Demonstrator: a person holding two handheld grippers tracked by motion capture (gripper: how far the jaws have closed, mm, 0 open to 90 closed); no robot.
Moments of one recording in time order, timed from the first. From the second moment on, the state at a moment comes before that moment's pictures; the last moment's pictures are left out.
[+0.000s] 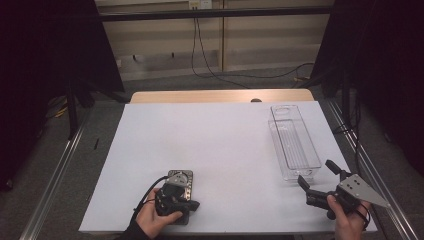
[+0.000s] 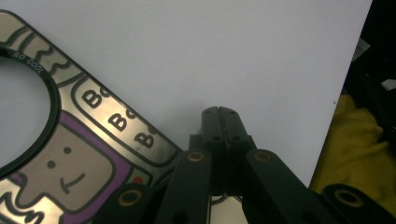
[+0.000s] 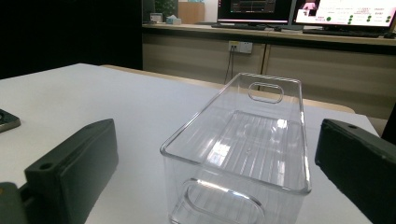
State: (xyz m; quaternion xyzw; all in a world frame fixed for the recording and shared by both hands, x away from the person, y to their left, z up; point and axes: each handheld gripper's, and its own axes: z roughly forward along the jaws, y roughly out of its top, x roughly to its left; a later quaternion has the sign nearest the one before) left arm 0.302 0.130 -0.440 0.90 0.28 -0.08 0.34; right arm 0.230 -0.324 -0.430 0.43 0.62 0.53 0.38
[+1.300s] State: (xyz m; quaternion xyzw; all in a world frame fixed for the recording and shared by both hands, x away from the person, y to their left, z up) left arm 0.304 0.173 -0.437 0.88 0.33 -0.04 0.33; right arm 0.230 -0.324 -0.430 0.43 0.62 0.53 0.38
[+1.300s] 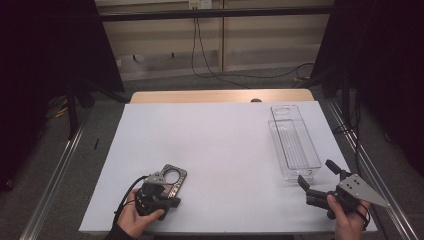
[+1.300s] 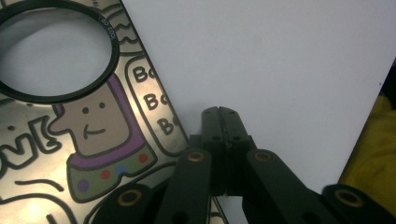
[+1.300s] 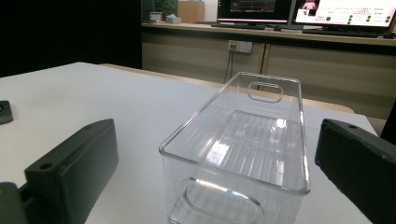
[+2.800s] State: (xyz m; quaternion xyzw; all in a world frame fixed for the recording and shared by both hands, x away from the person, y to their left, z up) left arm 0.291 0.218 -0.398 0.79 0.36 0.15 0.47; right arm 0.230 -0.324 -0.429 0.43 0.62 0.53 0.38
